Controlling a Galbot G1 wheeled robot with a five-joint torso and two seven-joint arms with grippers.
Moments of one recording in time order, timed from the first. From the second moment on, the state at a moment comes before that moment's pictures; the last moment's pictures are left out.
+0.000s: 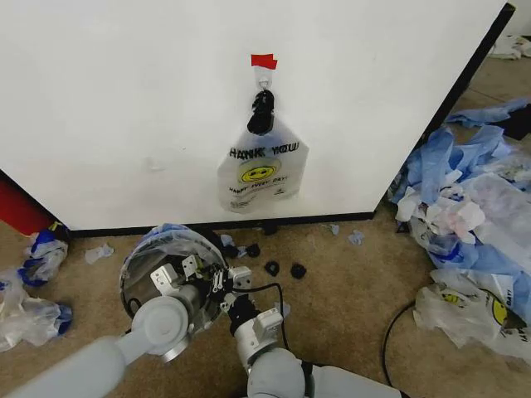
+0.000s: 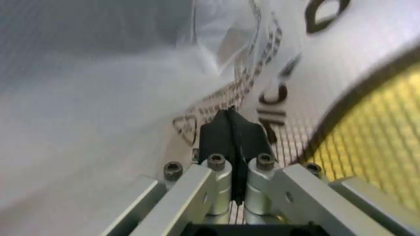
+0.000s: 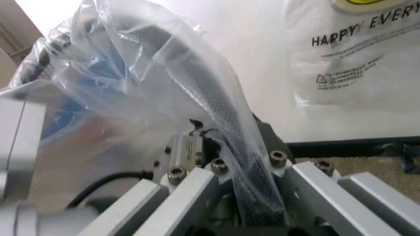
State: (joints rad) left arm 0.85 -0.67 0.26 -2.04 -1.69 -0.07 -0.73; right arm -0.80 1.19 -0.71 1.94 0.58 0.16 0.74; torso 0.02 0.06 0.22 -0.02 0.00
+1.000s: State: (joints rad) left arm 0.80 -0.64 0.30 -2.00 -1.63 -0.09 -0.70; right arm -0.86 1.17 -0.72 1.96 0.54 0.16 0.73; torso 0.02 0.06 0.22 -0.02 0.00
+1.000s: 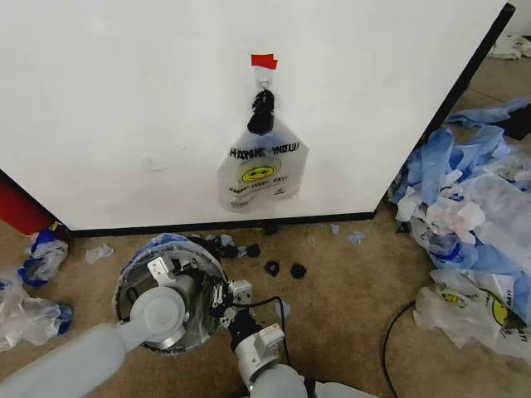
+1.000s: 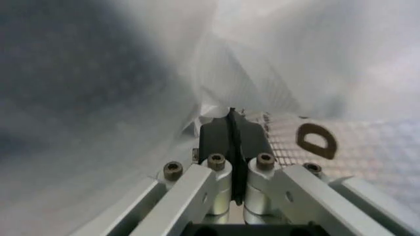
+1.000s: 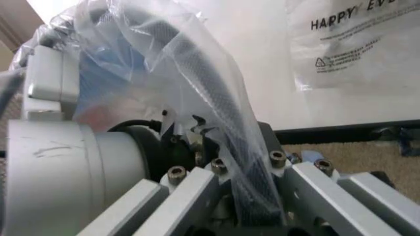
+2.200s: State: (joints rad) left arm 1.26 -0.39 -0.10 -2.35 -1.65 -0.07 -0.71; right arm -0.84 1.21 -0.67 1.88 0.62 0.14 0.79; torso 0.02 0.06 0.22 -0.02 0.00
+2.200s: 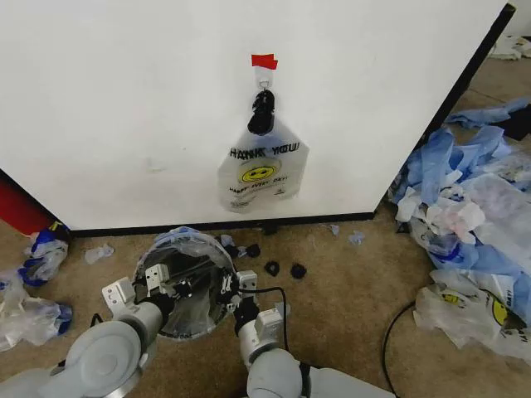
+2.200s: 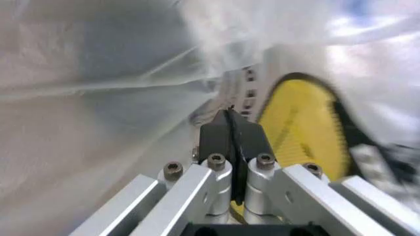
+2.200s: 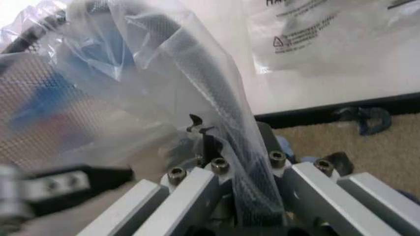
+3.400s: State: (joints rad) left arm 1.26 -0.33 -0.13 -2.45 -1.42 -0.07 -0.61; right arm -0.98 1.28 -0.47 1.95 0.95 -0.02 1.07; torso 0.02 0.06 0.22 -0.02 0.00
